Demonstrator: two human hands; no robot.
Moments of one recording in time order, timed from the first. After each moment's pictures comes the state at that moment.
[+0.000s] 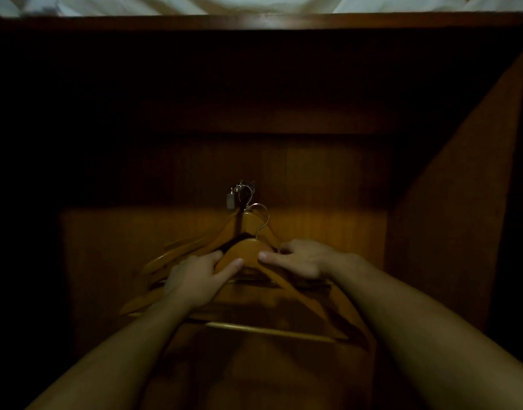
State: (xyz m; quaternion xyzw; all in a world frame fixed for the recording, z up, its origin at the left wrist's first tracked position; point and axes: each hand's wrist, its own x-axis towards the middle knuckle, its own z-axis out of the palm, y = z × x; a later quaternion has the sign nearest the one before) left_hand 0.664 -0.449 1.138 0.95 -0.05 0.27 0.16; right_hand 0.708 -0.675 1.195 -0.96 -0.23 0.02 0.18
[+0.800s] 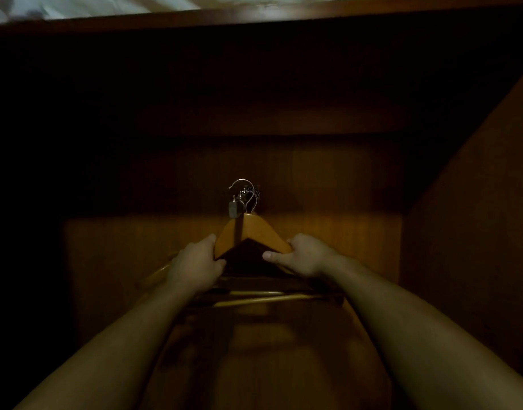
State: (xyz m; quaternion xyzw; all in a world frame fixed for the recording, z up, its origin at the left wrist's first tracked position) left_hand 0.704 -0.436 1.168 0.95 0.03 0.25 0.21; right_hand 0.752 -0.665 1.194 -0.94 -0.22 -0.03 0.27
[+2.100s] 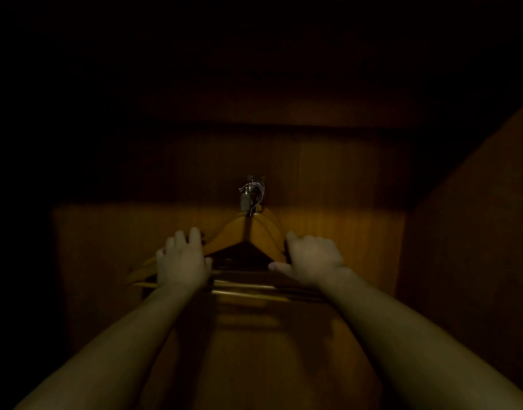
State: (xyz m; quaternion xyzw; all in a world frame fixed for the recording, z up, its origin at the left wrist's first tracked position) left_hand 0.723 -0.408 1.137 0.92 0.11 0.36 0.09; right_hand 0.741 -0.649 1.175 -0.95 -0.18 -0.23 -0.05
